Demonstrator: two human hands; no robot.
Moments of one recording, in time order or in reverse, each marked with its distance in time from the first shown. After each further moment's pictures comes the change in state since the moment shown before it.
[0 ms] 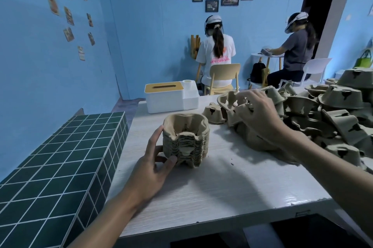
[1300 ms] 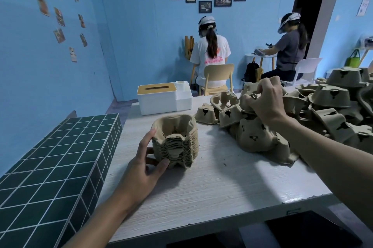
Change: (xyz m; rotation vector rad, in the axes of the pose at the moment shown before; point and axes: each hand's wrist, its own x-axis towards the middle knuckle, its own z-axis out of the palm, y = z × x) left_hand 0.004 -0.009 0.001 0.091 0.022 0.028; right_hand 0.035 0.061 -0.004 -0.063 0.287 0.218
